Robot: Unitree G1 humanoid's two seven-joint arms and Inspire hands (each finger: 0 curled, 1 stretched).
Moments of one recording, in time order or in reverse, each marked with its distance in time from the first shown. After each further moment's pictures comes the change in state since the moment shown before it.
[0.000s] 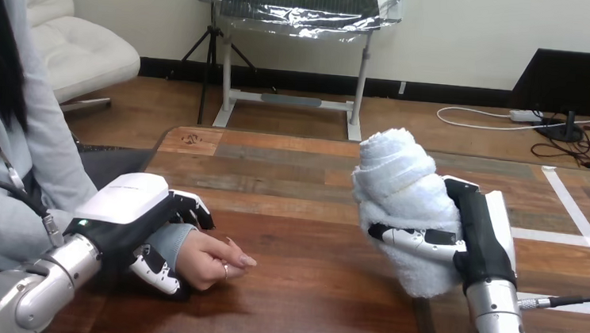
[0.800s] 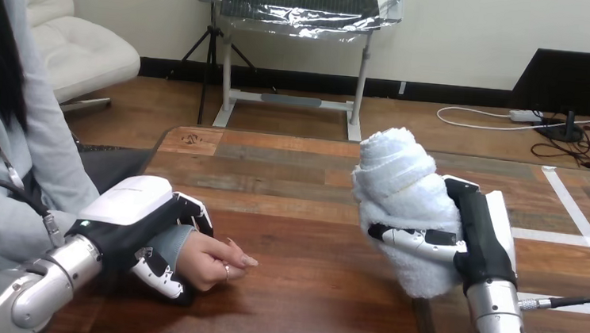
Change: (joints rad) left arm 0.000 0.009 0.001 0.001 -0.040 -0.047 -0.049; right arm 0.006 0.000 -0.011 0.000 0.002 -0.021 0.018
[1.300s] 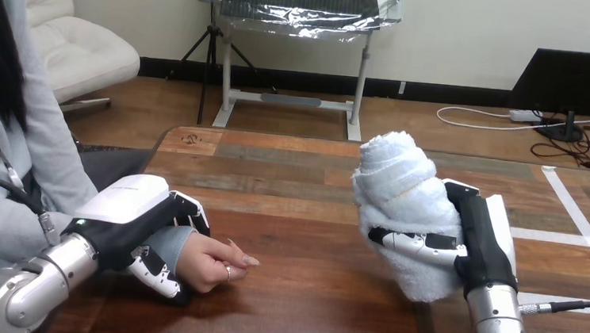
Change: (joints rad) left arm 0.001 0.013 0.000 0.000 -0.016 -0.012 -0.011; right arm 0.012 0.000 -0.002 0.000 0.000 -0.005 0.000
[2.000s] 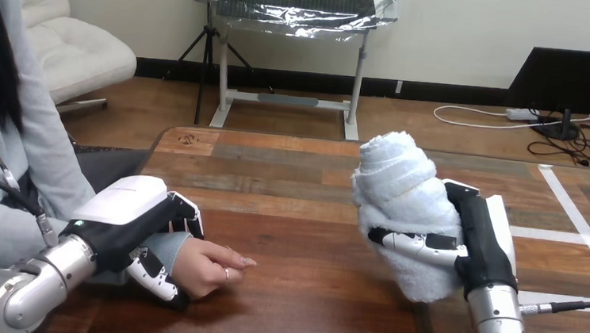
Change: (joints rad) left arm 0.005 0.003 0.000 0.000 0.000 -0.002 0.001; right arm 0.001 0.000 -0.004 0.000 0.021 -0.011 0.027
